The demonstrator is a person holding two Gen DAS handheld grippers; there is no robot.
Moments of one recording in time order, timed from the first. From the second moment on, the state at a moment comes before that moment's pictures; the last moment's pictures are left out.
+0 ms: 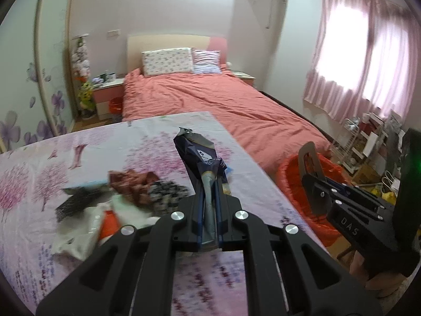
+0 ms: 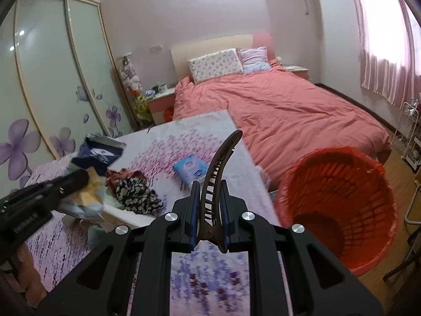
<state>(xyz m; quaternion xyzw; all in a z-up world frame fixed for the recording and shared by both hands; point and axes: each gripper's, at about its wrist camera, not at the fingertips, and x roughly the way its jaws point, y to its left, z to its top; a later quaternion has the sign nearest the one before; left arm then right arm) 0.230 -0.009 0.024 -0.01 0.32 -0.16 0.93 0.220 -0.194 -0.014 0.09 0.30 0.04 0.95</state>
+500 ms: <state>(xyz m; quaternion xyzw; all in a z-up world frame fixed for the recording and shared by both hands) 0.241 -0.126 0.004 0.00 0.34 -0.28 0.90 0.215 -0.290 -0.019 0.12 0.27 -0.04 0.95</state>
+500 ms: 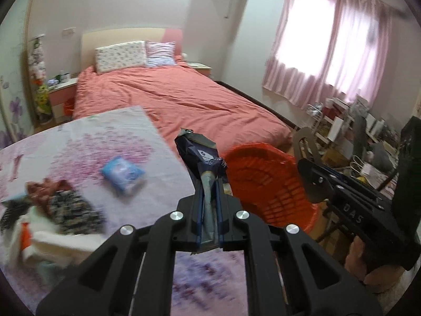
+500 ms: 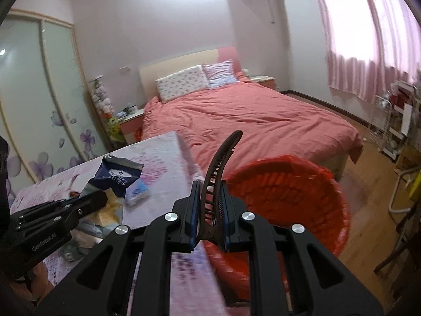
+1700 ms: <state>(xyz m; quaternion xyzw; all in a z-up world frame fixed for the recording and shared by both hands) 0.263 -0.160 -0.037 0.04 0.37 -0.23 0.90 0.230 -0.321 -0.049 0.14 0.30 -0.07 0.94</state>
